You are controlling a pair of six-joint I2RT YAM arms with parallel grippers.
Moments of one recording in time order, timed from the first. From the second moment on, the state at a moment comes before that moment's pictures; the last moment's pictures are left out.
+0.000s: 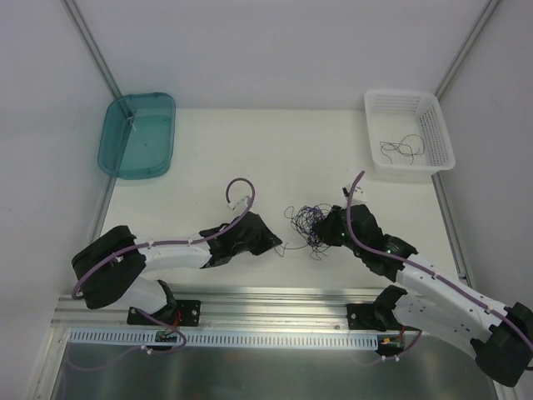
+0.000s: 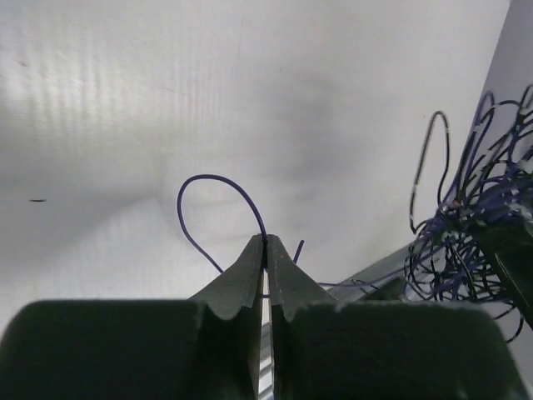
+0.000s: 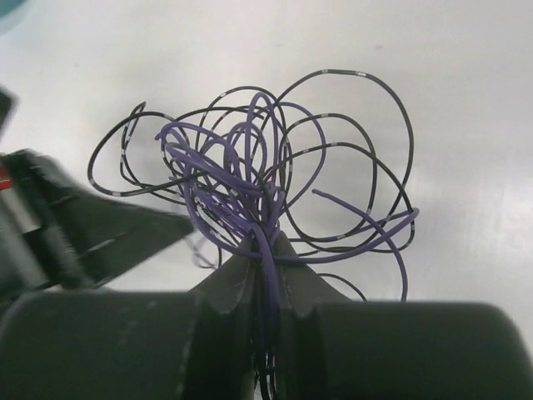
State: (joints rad) left arm -0.98 1.44 0.58 0.20 -0.12 -1.30; right arm 0.77 0.84 0.54 -0.26 0.16 0.76
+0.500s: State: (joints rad) left arm -0.98 0.99 0.53 -0.20 -0.55 -1.08; right arm 0.77 0.84 0.57 -0.66 0.51 0.89
